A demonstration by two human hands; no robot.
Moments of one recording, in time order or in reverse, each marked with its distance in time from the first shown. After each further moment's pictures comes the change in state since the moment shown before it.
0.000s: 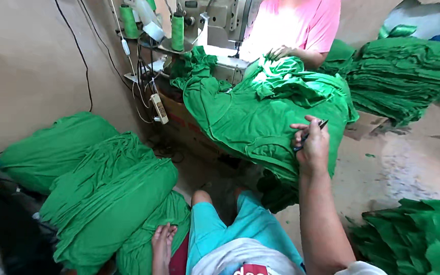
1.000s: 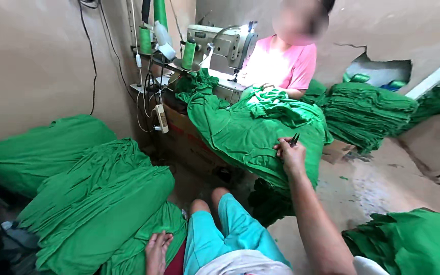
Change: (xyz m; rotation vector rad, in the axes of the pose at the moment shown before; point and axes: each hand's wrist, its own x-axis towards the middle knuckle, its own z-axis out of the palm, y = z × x) left_hand 0.004 -0.001 -0.003 -0.051 -0.041 0.010; right_hand -0.002 0.001 0.013 -0.381 -0.014 -0.065
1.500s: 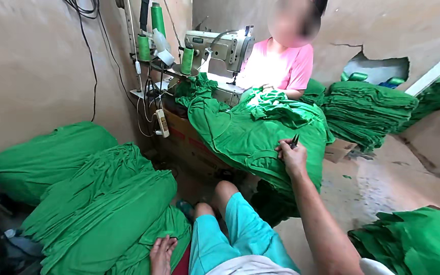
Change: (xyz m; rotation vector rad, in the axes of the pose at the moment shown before) left_hand 0.000 0.001 -0.001 -0.016 -0.008 -0.019; right_hand 0.001 0.005 0.000 -0.097 -0.008 -0.051
